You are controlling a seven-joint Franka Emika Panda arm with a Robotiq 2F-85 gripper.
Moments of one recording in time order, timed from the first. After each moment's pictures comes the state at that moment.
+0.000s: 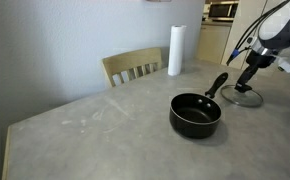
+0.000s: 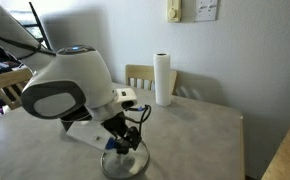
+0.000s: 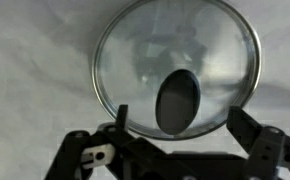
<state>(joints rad) -0.19 0.38 -0.16 -2.37 0.31 2.94 -0.70</state>
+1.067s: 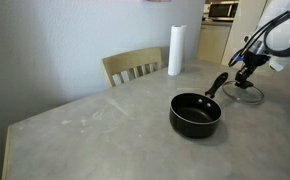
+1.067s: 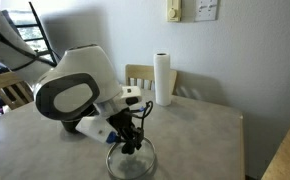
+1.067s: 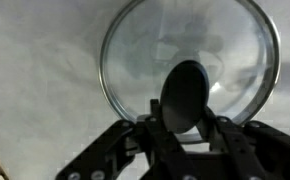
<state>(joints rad) -0.17 0.42 -0.23 -2.31 -0.10 2.94 -0.22</state>
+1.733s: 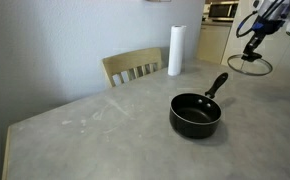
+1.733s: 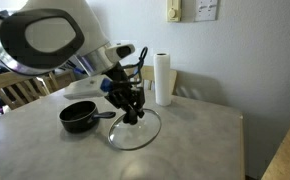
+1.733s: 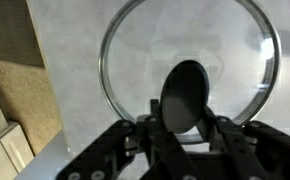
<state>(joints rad) -0.10 0.15 -0.32 -2.33 -0.37 2.80 -0.17</state>
